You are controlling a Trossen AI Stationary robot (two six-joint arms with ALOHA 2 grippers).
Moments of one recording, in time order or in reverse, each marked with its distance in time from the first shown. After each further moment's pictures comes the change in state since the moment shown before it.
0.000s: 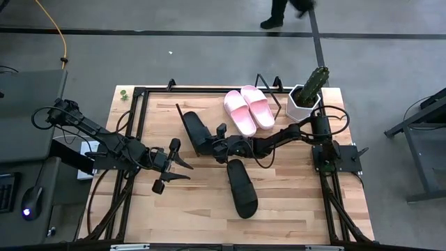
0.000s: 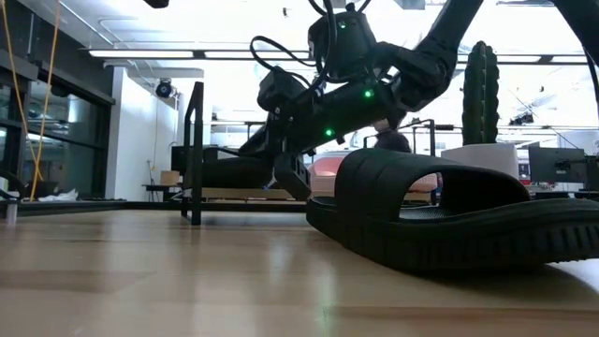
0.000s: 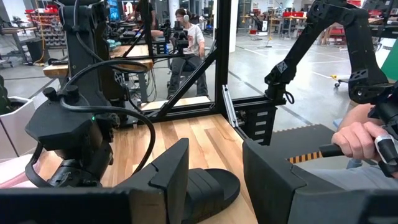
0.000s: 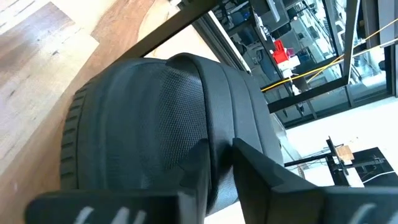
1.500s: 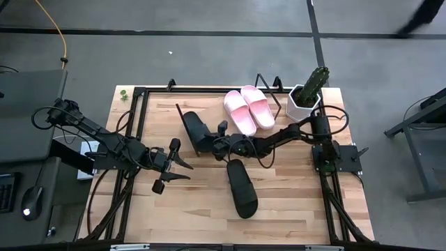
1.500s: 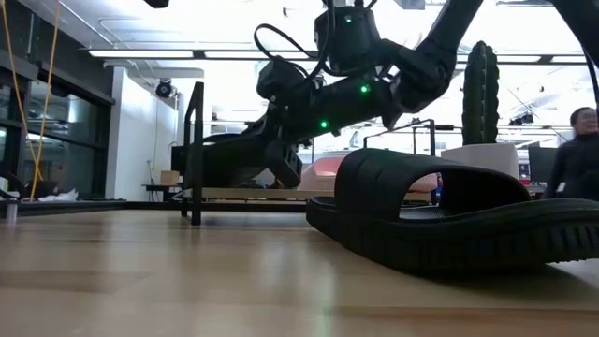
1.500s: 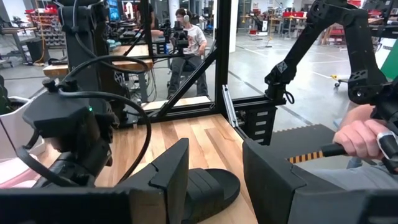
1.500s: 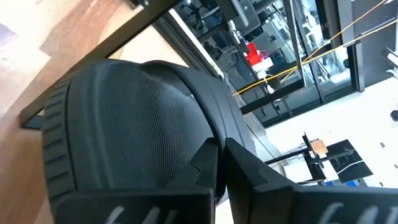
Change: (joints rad) left arm 0.000 0.000 0.000 0.000 0.000 0.000; right arm -0.006 0.002 -0.001 0.124 0.054 -0.027
